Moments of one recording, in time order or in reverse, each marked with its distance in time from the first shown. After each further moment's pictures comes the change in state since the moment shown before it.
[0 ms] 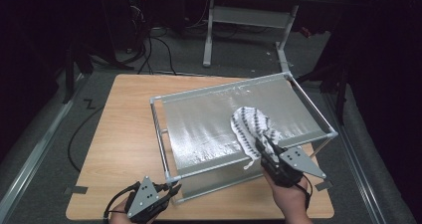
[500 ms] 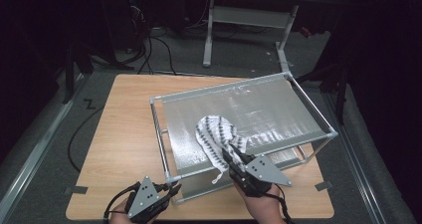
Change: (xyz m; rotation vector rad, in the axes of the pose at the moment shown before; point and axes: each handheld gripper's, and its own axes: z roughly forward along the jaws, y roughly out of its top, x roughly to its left) left arm -0.001 0.000 0.000 0.000 0.006 0.000; right arm 0.071 0.007 0.013 0.002 0.160 -0.062
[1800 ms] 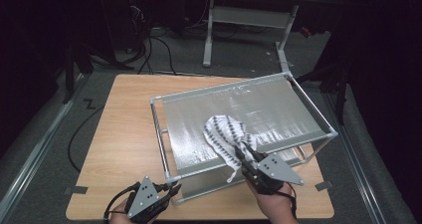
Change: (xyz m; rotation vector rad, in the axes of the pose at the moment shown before) left arm 0.000 0.000 0.000 0.001 0.003 -0.006; right arm -0.038 -0.006 -0.017 0.008 -0.086 -0.026
